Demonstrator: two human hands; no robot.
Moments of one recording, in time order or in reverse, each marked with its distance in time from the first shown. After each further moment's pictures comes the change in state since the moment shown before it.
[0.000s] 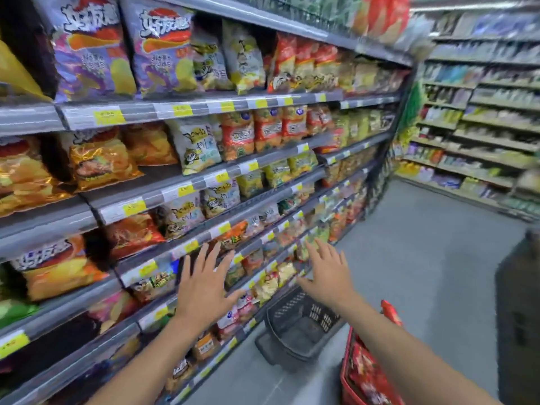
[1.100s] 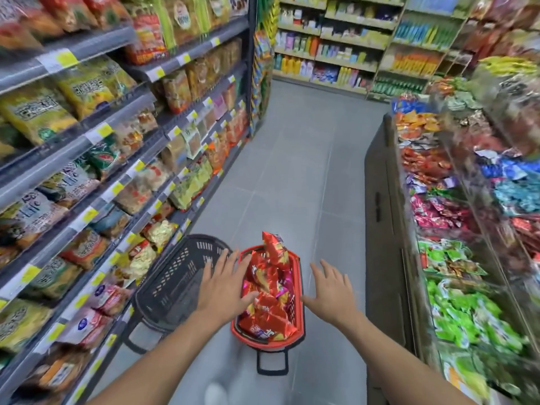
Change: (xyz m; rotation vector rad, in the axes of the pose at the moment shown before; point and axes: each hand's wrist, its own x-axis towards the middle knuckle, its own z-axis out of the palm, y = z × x) left_hand 0.138 0.464 0.219 -0.143 -0.471 0.499; right_hand -0.120 0.453 0.079 0.056 -0.311 0.654
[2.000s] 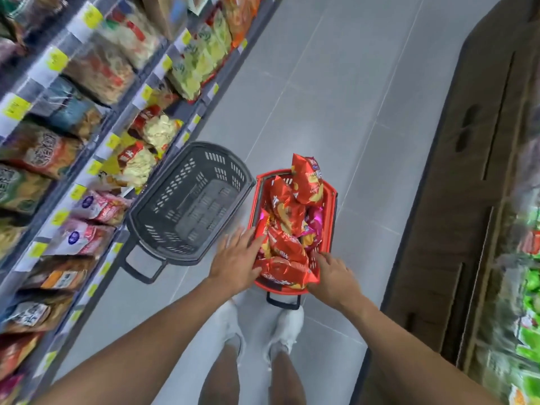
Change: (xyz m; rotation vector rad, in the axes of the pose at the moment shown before) left_hand 0.128 -0.060 0.204 -0.131 -0.420 -0.065; right_hand 0.161 0.021 0.195 0.004 -0.507 -0.034
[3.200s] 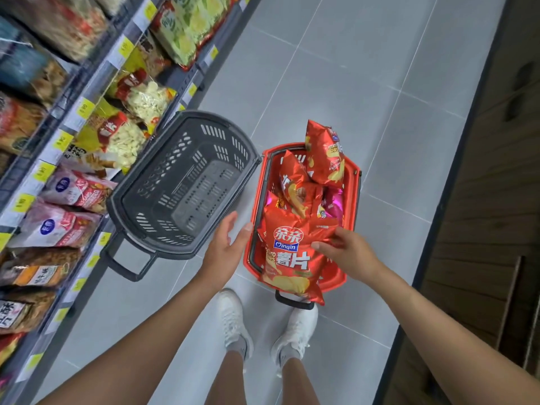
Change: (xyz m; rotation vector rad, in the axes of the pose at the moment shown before) left_hand 0.043 -0.041 0.081 -1.164 0.236 -0.401; right_hand 0.097 0.021 0.041 0.788 0.025 -0.035
